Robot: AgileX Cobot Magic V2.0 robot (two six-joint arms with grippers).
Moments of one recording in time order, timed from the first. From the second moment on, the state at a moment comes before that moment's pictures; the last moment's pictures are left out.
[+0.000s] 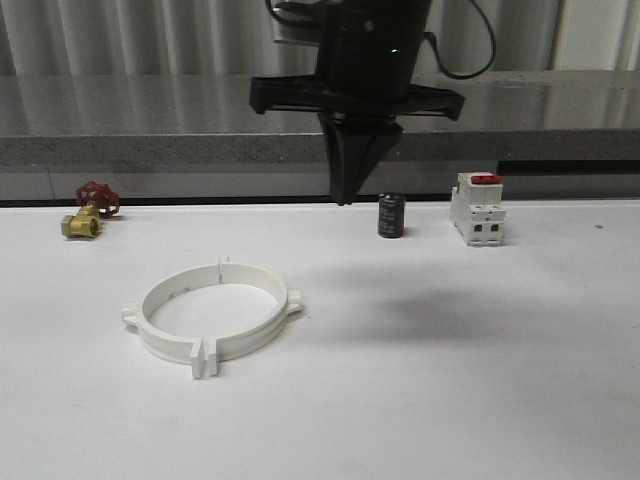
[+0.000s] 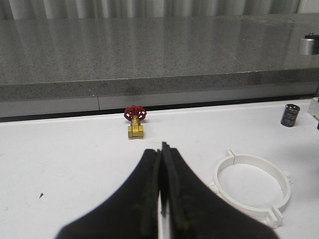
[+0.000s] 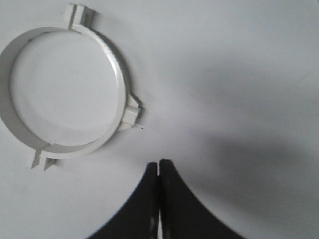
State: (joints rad) left arm -0.09 0.20 -0.38 -0.18 0.45 0.19; right arm 0.56 2.00 -1.75 0.08 1.09 0.18
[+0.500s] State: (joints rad) left arm -0.09 0.20 -0.38 -0.18 0.45 0.19; right arm 0.33 1.70 -1.41 0.08 1.04 0.20
